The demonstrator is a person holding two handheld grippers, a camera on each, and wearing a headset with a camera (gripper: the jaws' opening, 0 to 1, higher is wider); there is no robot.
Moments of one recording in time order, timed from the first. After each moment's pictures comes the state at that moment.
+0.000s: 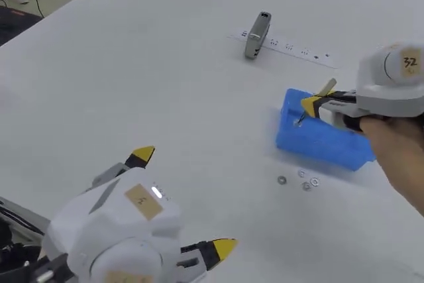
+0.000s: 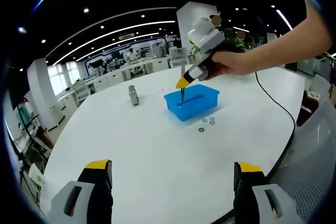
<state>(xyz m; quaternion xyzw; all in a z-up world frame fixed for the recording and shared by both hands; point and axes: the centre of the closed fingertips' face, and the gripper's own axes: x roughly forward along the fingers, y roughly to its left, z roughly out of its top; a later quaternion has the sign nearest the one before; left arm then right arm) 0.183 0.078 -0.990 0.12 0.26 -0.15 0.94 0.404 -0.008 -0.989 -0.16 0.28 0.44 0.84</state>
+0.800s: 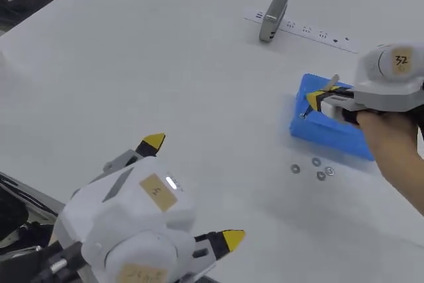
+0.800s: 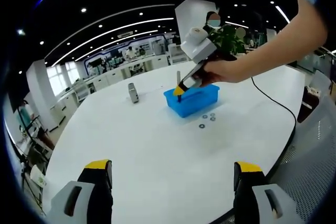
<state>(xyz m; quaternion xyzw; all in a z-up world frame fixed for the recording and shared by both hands) 0.183 0.080 -0.994 0.13 0.27 -0.15 0.94 0.413 0.001 -1.018 -0.16 0.29 0.42 0.84</state>
